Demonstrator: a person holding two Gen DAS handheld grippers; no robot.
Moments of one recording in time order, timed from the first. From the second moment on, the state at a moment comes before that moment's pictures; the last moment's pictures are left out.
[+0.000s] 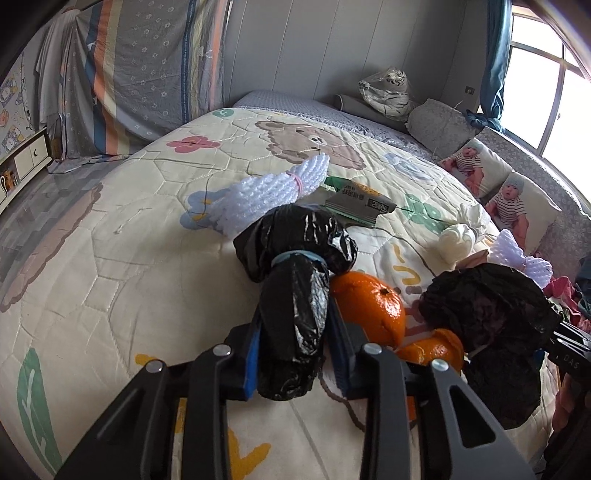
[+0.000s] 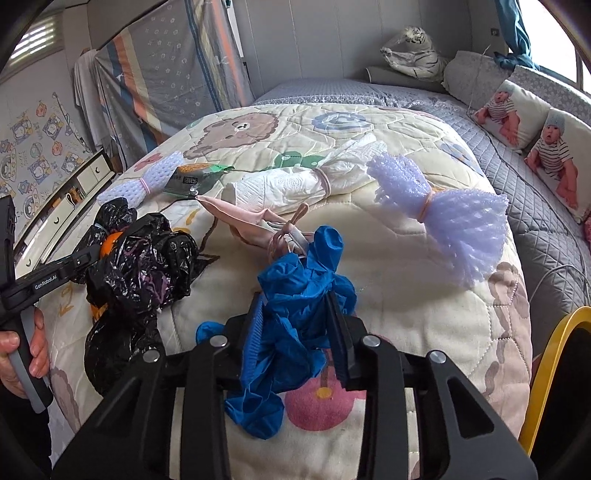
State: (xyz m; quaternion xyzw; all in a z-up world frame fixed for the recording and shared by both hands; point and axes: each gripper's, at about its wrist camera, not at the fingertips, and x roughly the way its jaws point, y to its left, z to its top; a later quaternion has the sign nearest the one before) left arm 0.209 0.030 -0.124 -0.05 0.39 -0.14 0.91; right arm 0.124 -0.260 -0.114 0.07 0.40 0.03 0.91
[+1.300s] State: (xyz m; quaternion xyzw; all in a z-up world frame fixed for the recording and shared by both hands) left arm 0.110 -0.013 -0.026 -0.04 0.24 -0.18 0.95; right arm 0.019 -0.324 -0.053 0.14 0.29 0.00 0.95
